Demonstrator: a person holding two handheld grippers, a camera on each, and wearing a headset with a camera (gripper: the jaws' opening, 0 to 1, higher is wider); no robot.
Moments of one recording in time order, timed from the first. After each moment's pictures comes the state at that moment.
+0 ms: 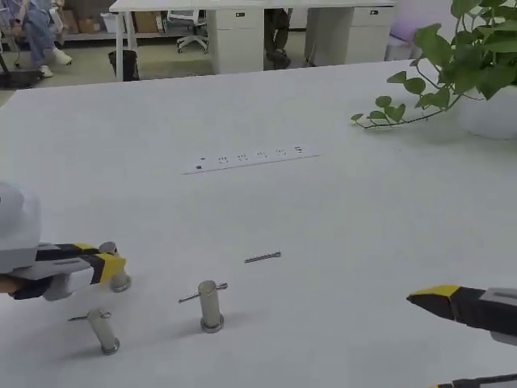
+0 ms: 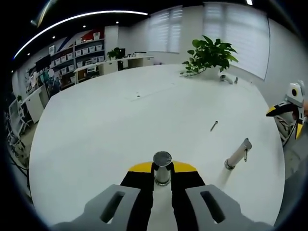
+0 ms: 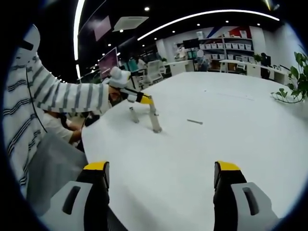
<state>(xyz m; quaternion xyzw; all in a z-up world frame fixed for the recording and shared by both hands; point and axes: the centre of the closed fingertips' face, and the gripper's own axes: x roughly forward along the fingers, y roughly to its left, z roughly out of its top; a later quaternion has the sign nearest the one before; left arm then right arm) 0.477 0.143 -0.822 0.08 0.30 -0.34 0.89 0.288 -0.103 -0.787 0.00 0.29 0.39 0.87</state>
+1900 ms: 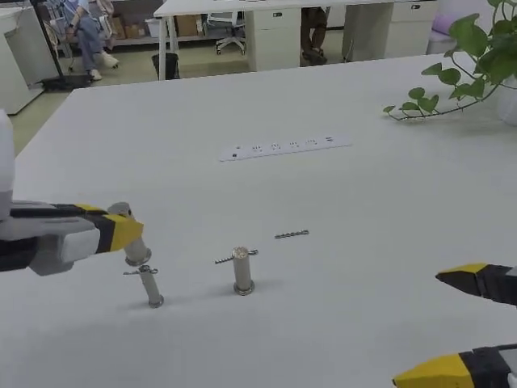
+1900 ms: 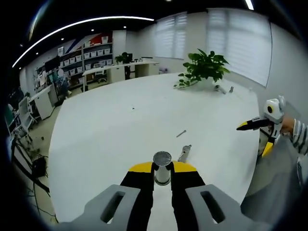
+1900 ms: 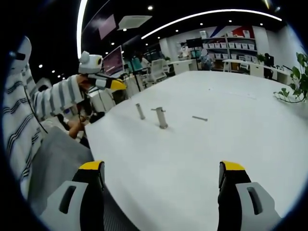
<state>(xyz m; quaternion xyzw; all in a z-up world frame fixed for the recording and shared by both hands) 0.359 0.133 -0.731 0.06 0.29 -0.30 0.90 0.267 -0.102 -0.787 0.00 0.29 0.41 0.86</state>
